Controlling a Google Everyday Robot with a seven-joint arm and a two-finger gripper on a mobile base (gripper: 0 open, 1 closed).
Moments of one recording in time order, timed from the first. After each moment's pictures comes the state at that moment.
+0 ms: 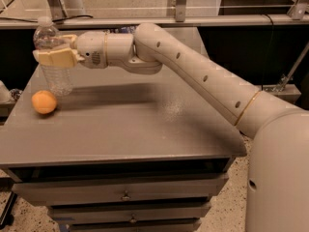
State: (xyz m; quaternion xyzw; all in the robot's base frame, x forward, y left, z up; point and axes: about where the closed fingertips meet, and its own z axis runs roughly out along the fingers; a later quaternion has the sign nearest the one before) arm 0.595 0.251 0.961 -0.49 0.47 0.55 0.49
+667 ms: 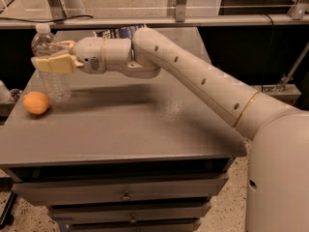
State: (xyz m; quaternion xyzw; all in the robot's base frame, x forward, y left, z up) arm 0.583 0.257 0.948 -0.49 0.47 0.56 0.47
